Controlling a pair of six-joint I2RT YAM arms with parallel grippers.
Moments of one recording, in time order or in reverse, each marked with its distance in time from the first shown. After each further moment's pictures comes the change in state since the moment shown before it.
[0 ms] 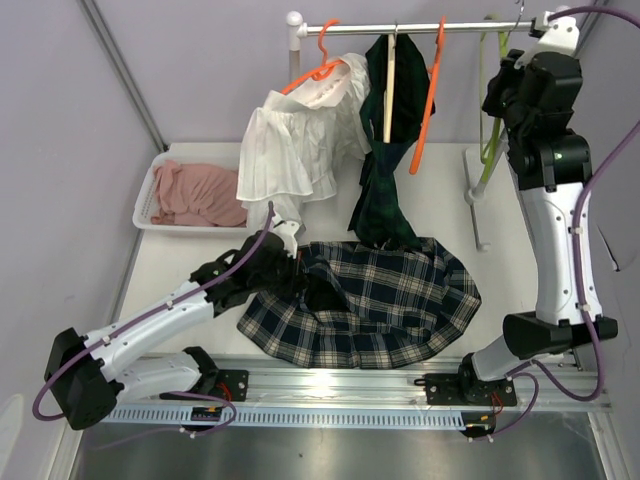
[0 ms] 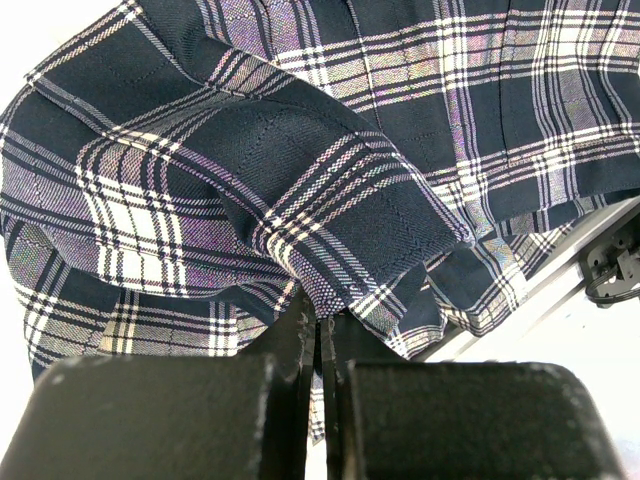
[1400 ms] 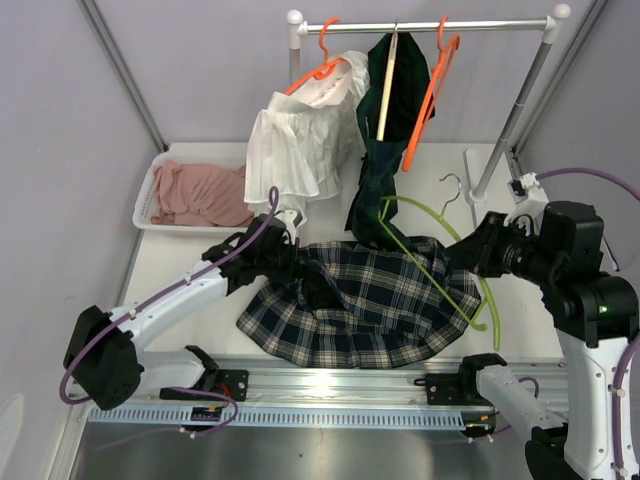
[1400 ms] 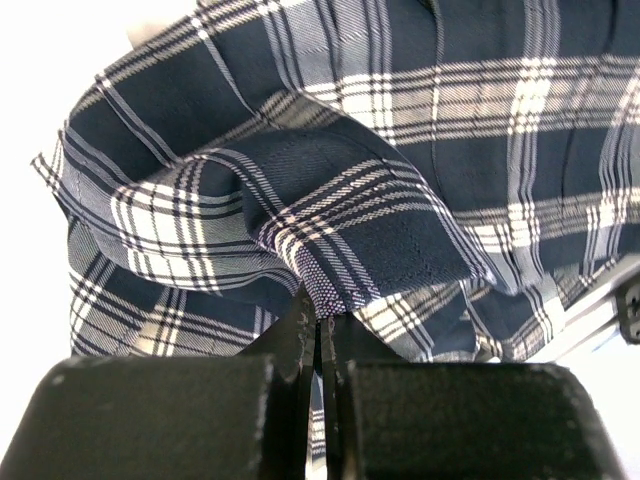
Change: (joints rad) left arm 0.123 0.140 0.051 -0.021 0.044 0.026; right arm -0.032 -0.703 -0.626 -0.517 -0.679 0.216
